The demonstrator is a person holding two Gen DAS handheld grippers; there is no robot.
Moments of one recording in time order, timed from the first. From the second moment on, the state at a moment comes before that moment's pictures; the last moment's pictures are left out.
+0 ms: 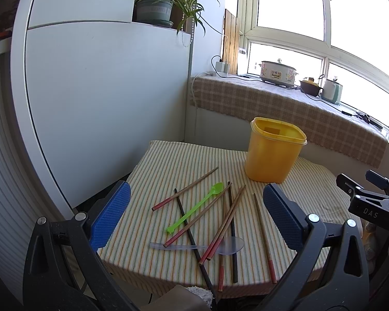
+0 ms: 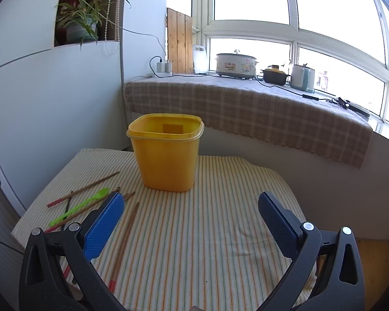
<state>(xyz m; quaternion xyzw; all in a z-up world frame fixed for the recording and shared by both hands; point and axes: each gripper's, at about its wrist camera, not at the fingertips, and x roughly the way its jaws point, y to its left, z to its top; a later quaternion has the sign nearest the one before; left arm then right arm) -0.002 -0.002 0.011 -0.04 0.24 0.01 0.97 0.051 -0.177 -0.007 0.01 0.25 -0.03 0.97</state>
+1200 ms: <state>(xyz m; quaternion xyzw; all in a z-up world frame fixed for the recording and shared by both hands) -0.001 0.003 0.011 -0.04 0.25 0.02 0.97 0.058 -0.177 -0.013 0.01 0.26 -0.03 0.96</state>
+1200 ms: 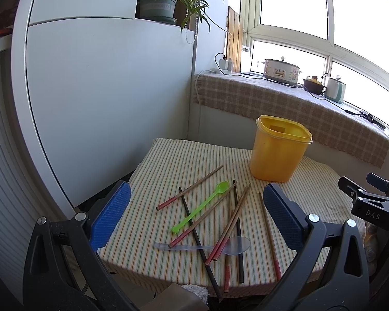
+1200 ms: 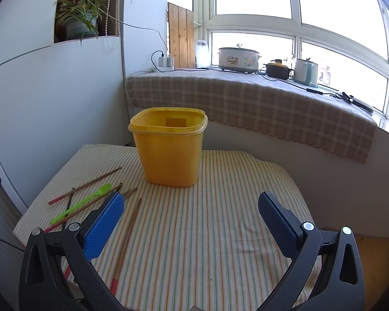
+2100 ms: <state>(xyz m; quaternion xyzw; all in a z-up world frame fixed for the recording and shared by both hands) 0.063 0.050 -0.047 -0.02 0.37 -0.08 0.93 0.099 -0.165 -0.061 0.06 0.40 0.09 0.91</state>
